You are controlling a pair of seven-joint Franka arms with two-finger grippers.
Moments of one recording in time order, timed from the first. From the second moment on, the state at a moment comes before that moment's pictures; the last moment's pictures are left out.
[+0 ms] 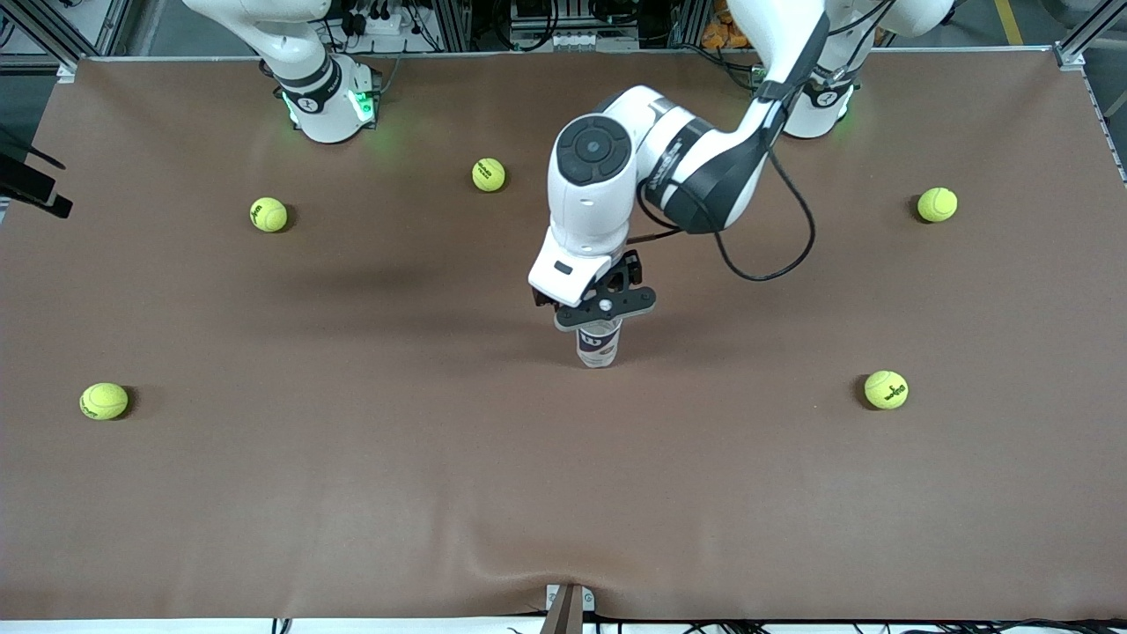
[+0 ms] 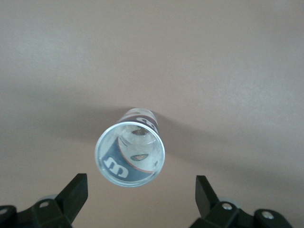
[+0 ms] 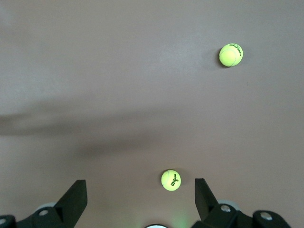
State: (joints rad) left arm -0.81 0.59 0.11 -1.21 -0.06 1.84 -0.96; right arm -0.08 -0.01 -0.08 -1.49 0.04 1.42 -0.02
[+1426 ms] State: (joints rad) left arm -0.36 0.32 0.17 -1.22 0.04 1.54 -0.31; right arm -0.08 -0.01 -0.08 -1.49 0.04 1.42 -0.02
